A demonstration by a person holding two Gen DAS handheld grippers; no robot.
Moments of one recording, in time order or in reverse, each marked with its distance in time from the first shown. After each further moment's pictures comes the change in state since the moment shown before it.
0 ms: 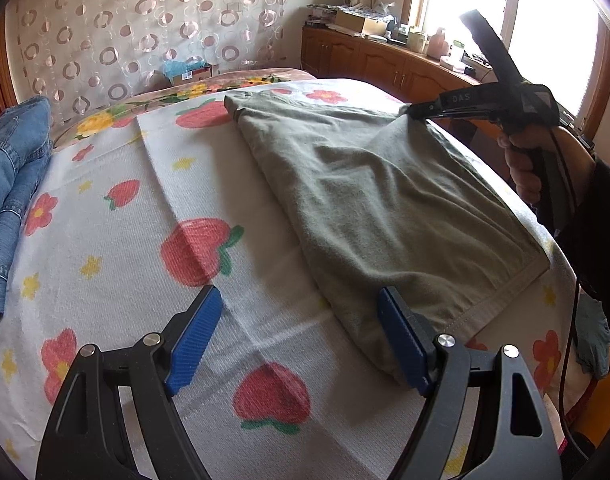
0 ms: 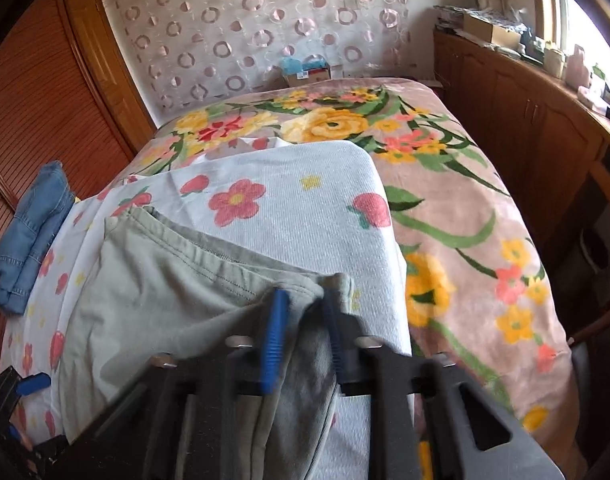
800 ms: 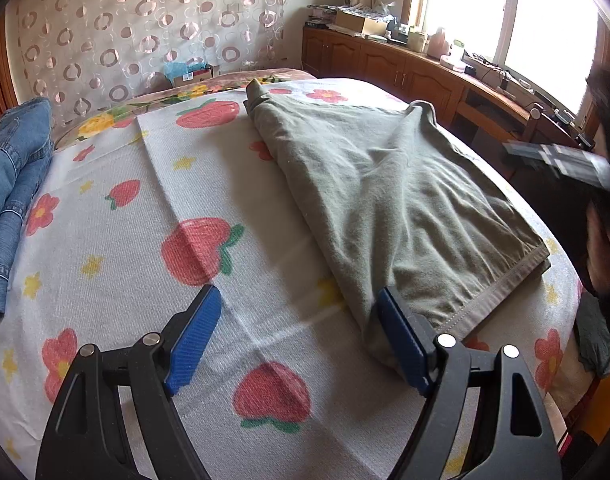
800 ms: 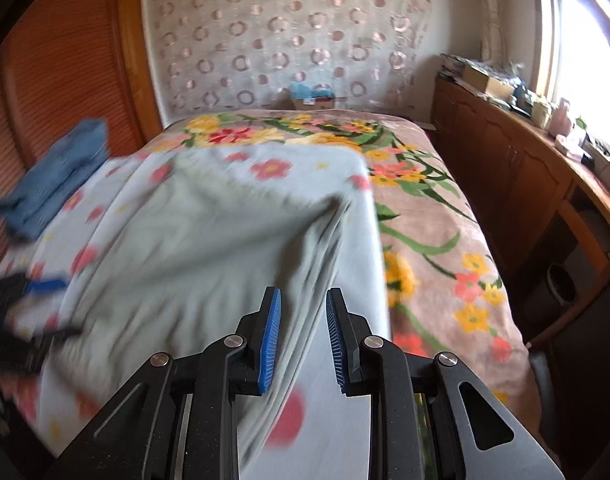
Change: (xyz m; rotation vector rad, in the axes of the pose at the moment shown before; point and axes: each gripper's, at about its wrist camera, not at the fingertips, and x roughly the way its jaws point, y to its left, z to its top) left arm -0.001 -0.003 -0.002 0.005 -0.002 0.007; right arm -0.100 0.042 -0.102 -0.166 -0.085 -0.080
